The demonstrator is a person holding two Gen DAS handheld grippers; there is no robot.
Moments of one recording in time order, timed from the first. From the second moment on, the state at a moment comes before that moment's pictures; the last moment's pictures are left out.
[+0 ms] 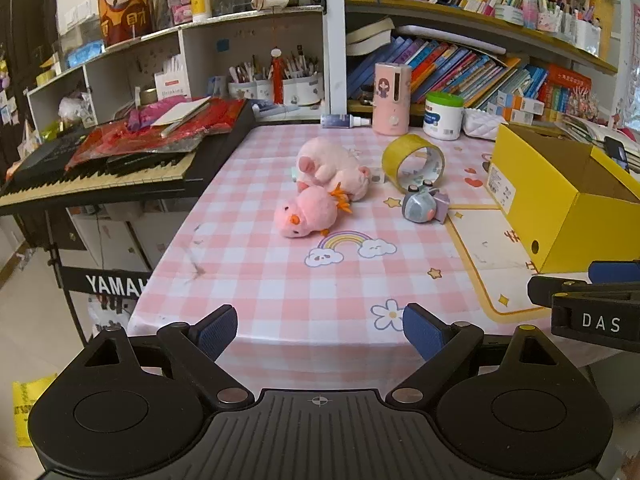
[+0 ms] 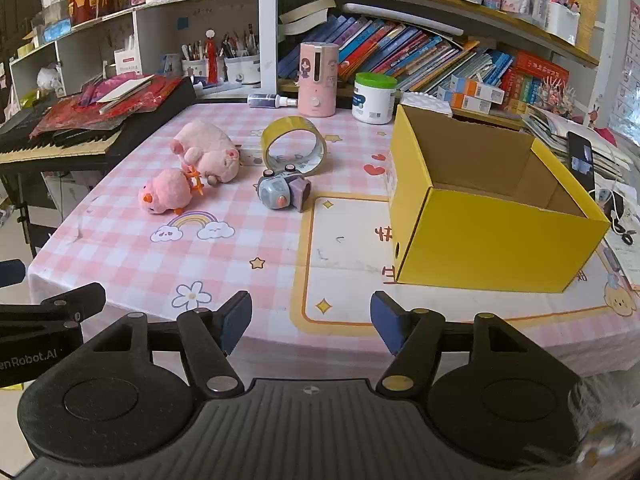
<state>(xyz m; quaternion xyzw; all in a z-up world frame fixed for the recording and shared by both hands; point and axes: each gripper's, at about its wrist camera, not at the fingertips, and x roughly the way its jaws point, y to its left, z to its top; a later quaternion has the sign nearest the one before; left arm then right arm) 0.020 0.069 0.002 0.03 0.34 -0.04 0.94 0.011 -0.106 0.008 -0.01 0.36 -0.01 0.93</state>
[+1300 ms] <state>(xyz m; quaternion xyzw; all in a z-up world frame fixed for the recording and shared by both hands) 0.231 0.054 -0.042 -0.01 0.40 0.03 0.92 0.228 -0.111 -0.049 -0.06 0.39 0.09 0.91</state>
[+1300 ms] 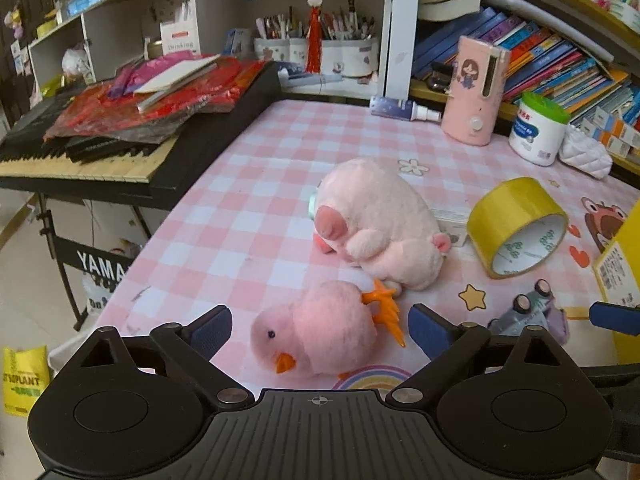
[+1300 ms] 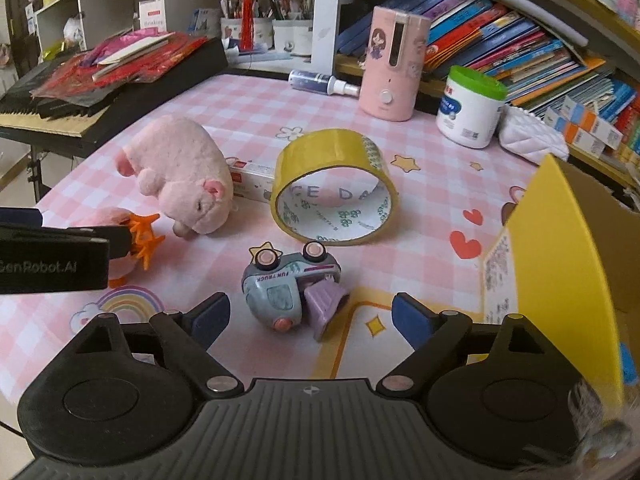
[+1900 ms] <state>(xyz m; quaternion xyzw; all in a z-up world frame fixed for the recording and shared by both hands) 0.258 0.055 -0.071 -0.05 0.44 0.04 0.89 0.262 -0.106 -0.071 -0.06 0.42 0.12 0.90</state>
